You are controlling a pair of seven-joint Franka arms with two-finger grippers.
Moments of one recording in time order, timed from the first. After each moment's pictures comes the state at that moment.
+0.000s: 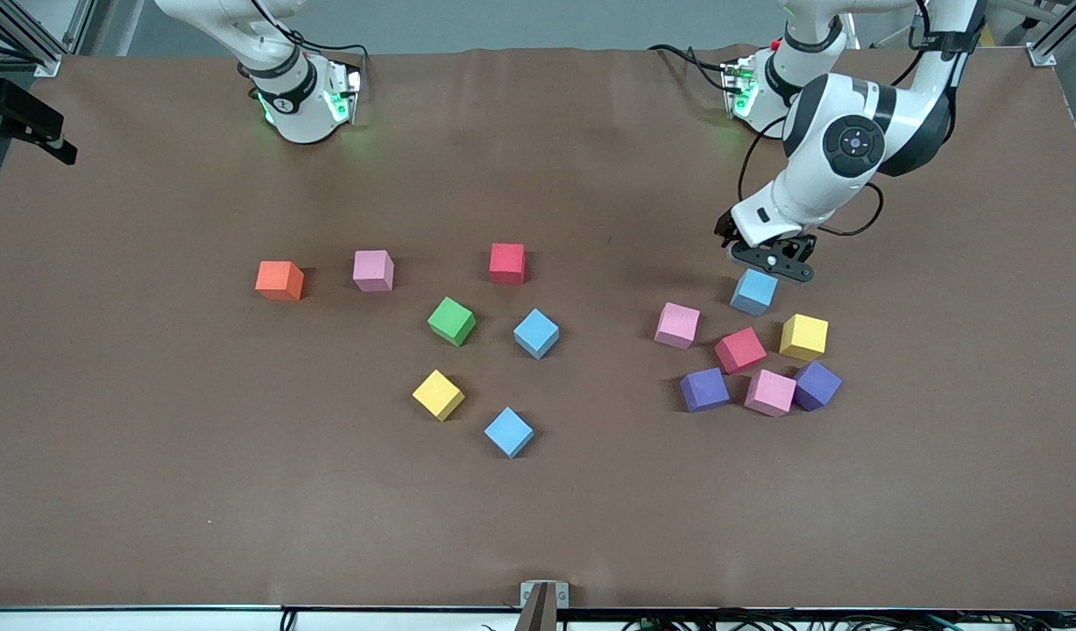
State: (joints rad) left arm 0.00 -0.06 -0.35 -2.45 -0.08 2.32 0.13; right arm 0.04 -0.10 -0.08 -1.48 0.01 1.34 -0.09
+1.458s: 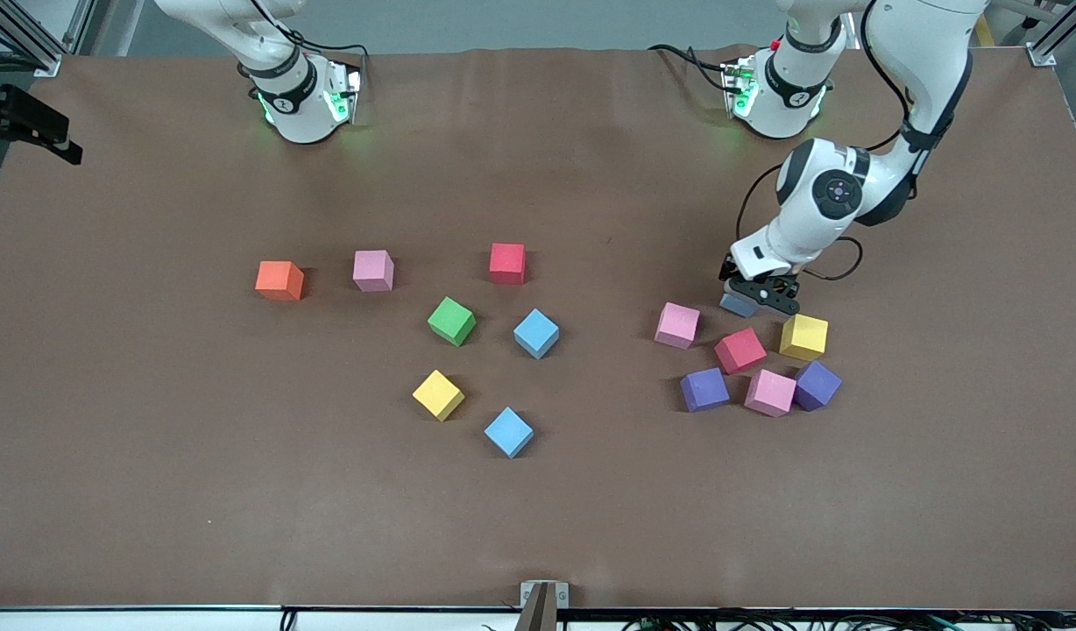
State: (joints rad) left arm 0.04 0.25 -0.35 -2.52 0.10 2.80 0.00; right arm 0.04 -0.06 -0.09 -1.48 0.01 1.31 -0.09
